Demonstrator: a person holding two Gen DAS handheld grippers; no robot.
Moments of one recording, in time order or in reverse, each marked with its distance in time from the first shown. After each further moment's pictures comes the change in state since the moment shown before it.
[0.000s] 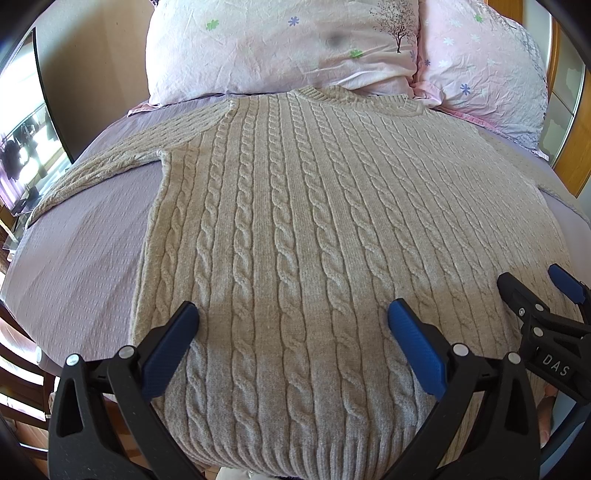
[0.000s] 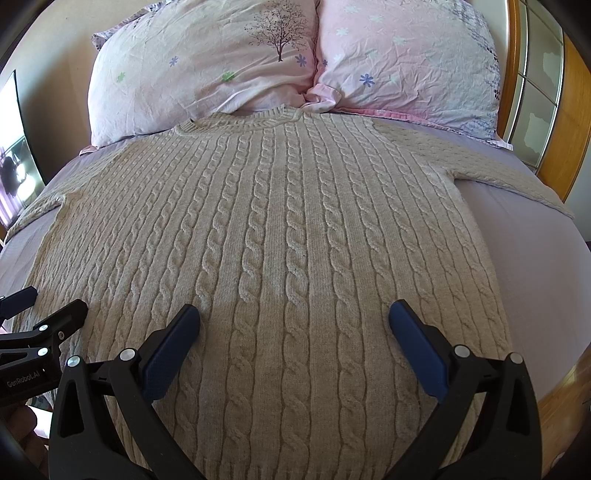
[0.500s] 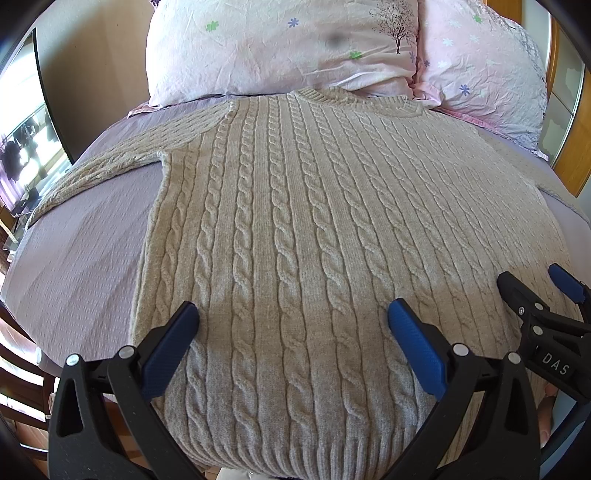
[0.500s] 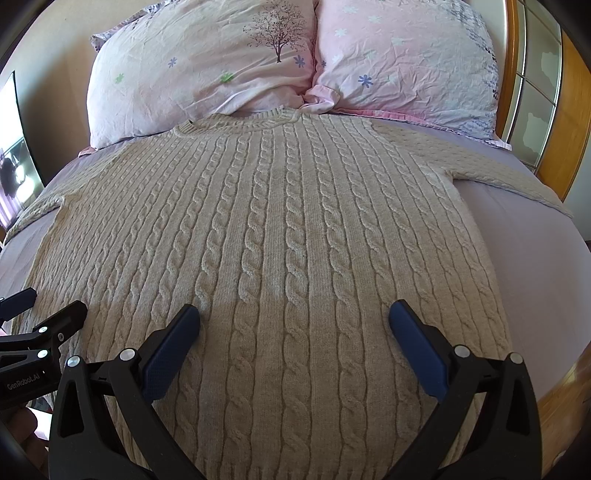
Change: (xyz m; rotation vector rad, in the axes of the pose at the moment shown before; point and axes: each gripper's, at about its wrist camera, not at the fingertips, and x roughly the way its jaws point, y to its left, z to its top) left arm -0.003 -0.001 0.001 0.001 -0.004 0.000; right arm -0.001 -0.002 0.001 0.000 -0.002 0.000
